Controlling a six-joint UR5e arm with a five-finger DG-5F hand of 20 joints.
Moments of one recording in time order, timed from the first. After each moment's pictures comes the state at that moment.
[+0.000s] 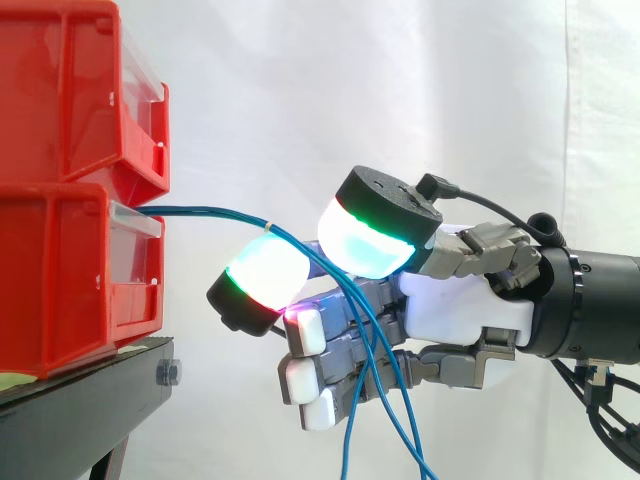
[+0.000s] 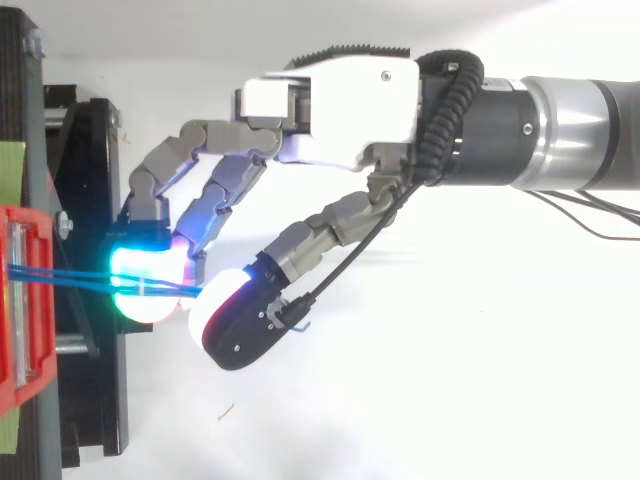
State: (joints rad) arm 0.04 -2.37 -1.17 -2.61 -1.58 -0.13
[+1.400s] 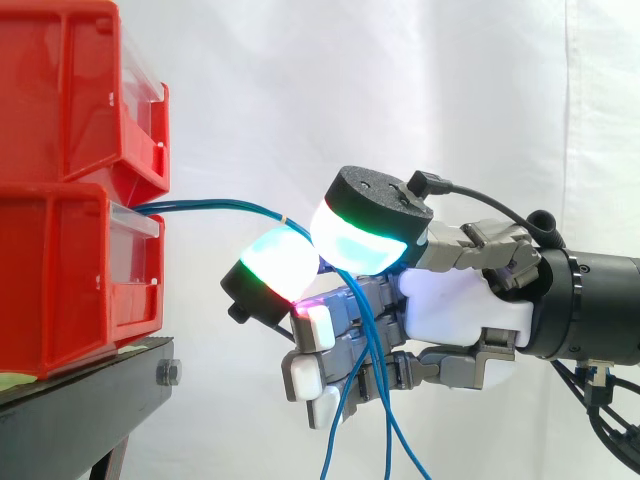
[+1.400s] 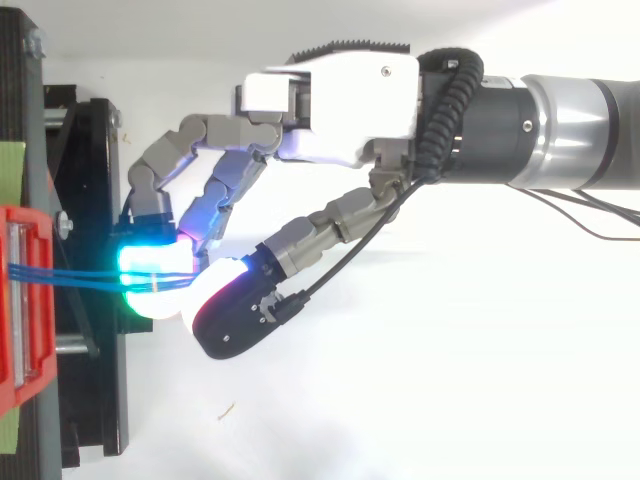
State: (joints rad) arm 0.04 -2.37 -1.17 -2.61 -1.58 -0.11
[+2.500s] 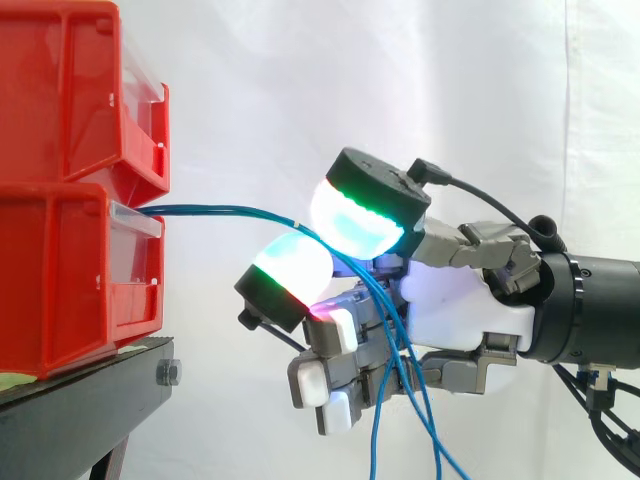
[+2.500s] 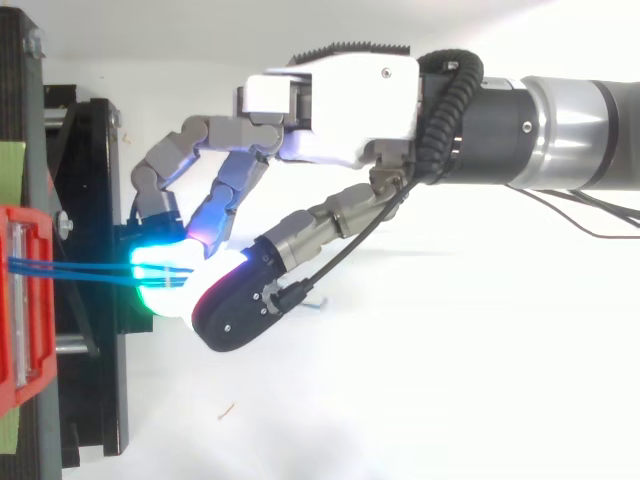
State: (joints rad) arm 0.04 -2.37 -1.18 -2.61 -1.58 -0.11
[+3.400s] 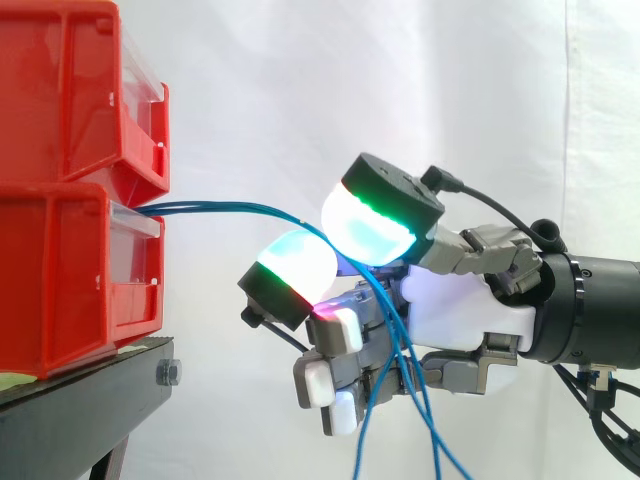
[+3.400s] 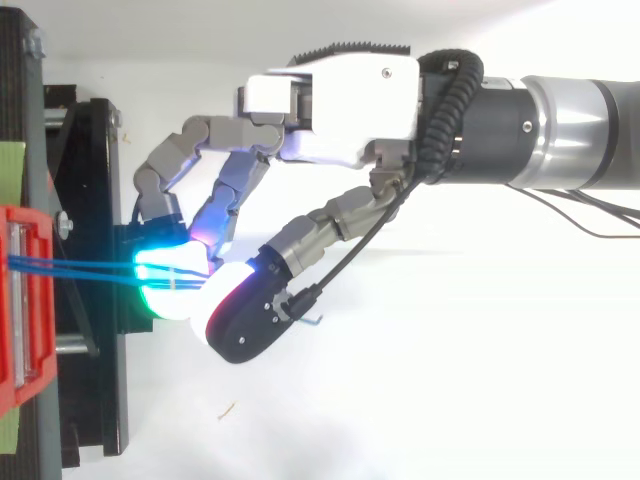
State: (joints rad) arm 0.03 -2.37 -1.18 -2.61 -1.58 -0.11
